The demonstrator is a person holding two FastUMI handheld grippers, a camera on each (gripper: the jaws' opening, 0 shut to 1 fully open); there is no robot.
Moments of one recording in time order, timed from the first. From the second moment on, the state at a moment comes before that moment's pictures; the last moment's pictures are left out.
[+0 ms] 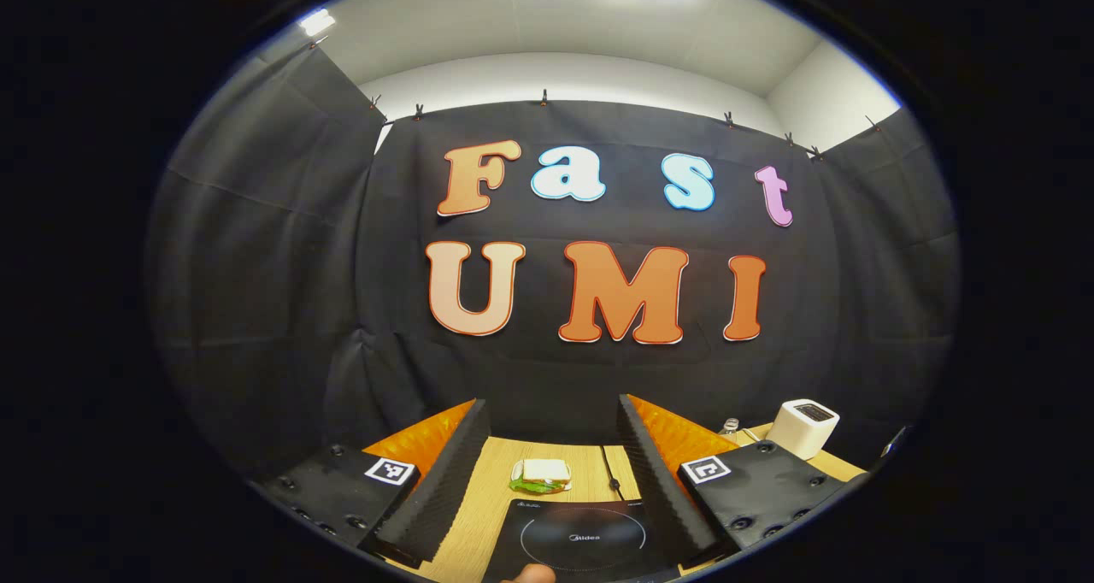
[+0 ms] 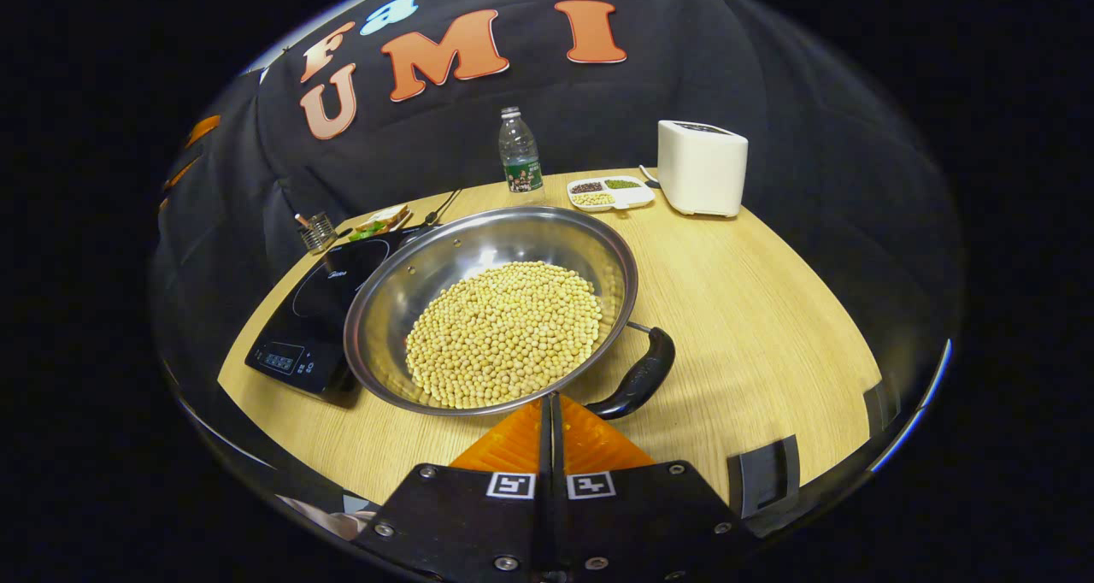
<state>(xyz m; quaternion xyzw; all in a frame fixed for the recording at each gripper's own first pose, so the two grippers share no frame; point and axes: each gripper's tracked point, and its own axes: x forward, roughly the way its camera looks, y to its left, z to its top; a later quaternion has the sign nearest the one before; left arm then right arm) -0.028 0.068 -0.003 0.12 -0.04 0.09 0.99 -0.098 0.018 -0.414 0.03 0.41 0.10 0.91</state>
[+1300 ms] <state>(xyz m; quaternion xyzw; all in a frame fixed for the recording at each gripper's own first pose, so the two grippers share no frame) -0.016 0.085 -0.012 0.12 -0.03 0.11 0.99 -0.041 -0.023 -0.416 0.04 0.40 0.03 0.92</state>
